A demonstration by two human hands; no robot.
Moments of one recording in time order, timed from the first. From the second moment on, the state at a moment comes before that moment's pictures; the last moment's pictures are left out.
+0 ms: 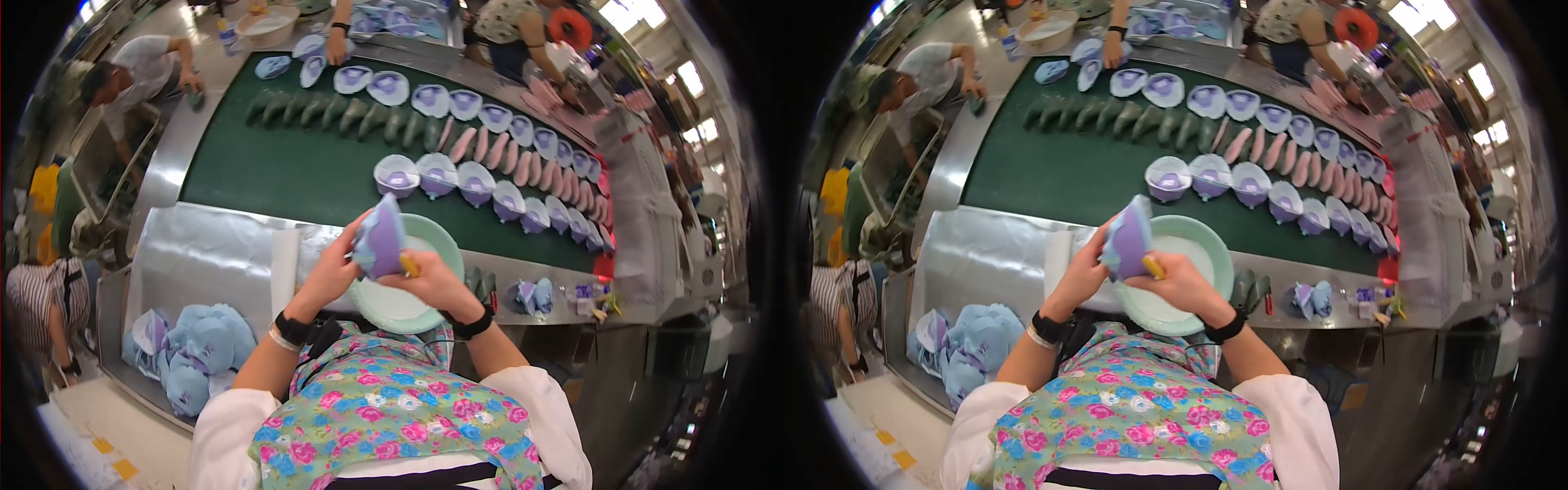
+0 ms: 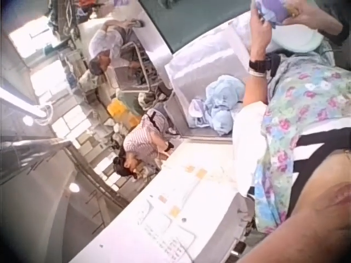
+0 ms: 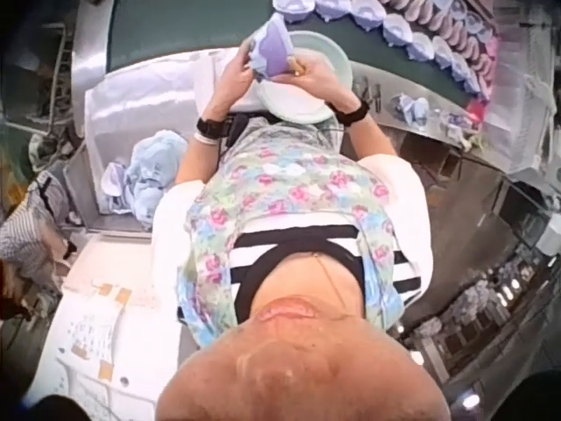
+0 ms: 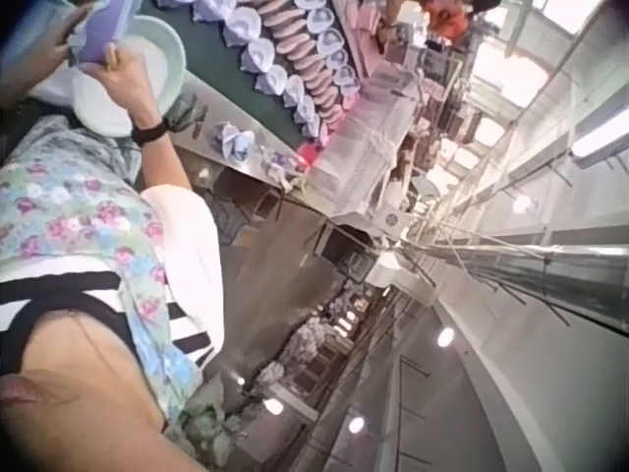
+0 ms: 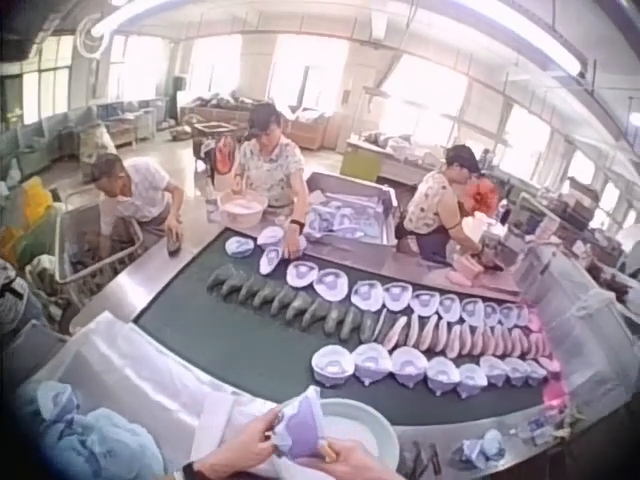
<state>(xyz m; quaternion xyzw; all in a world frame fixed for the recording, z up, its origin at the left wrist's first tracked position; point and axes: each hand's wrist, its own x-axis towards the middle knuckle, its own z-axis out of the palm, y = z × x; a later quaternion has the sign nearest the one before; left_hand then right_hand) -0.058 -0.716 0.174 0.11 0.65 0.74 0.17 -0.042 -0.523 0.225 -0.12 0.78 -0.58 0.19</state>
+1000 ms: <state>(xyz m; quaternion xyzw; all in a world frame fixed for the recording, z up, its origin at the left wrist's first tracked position) 0.035 -0.747 0.102 -0.17 0.43 0.80 0.39 0.003 -0.437 0.089 0.19 0.83 -0.52 0.02</state>
